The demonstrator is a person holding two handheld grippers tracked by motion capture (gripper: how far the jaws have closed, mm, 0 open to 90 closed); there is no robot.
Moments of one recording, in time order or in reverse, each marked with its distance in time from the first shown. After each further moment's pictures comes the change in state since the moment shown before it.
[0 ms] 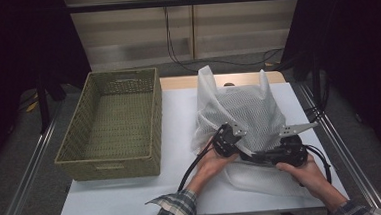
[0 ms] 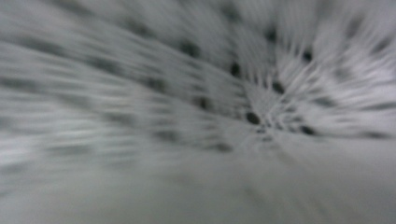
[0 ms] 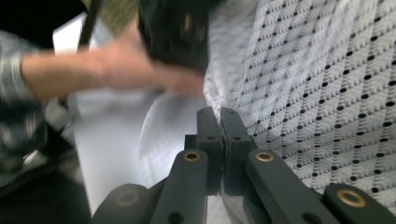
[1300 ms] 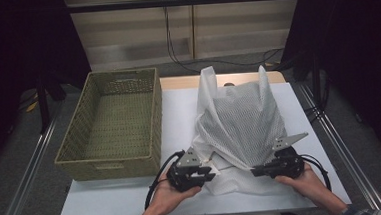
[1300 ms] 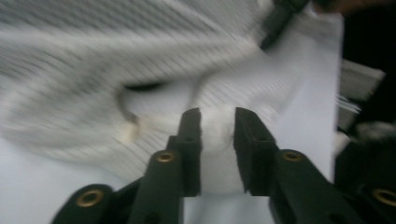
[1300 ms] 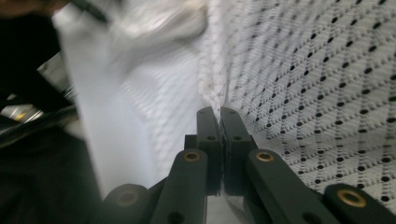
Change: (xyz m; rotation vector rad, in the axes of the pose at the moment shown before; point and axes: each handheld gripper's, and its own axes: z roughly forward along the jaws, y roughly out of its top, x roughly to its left) left arm -0.012 -0.080 -0.139 -0.143 -0.184 -0.097; right arm 0.012 -0.022 0.013 0.146 0.023 -0.032
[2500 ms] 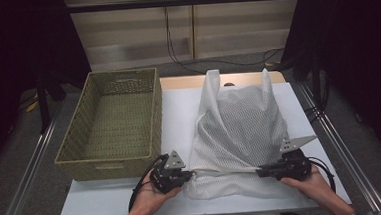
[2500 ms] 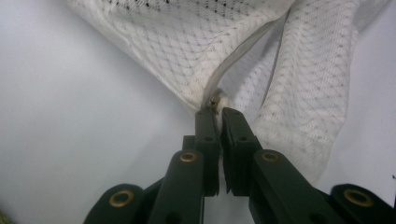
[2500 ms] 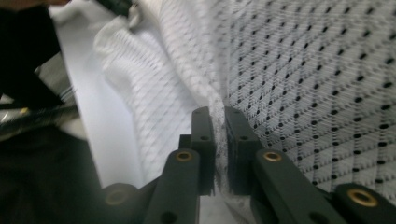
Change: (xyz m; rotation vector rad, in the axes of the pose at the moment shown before) left arm 0.020 -0.039 -0.021 0.191 0.094 -0.016; right arm 0.000 -0.010 -0.013 -0.038 -0.030 -0.015
